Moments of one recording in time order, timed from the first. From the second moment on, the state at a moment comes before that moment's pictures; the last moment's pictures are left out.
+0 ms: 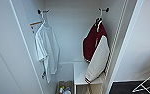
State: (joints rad) left arm 1.57 3.03 -2.84 0.47 -0.28 -0.44; right arm -1.33 3.06 -2.72 -1.08 0.00 0.41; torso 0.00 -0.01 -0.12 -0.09
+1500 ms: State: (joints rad) left arm 1.54 3.04 -2.85 0.47 -0.25 -0.44; right arm -1.02 3.18 -2.58 -1.28 -0.31 0.43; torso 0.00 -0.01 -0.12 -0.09
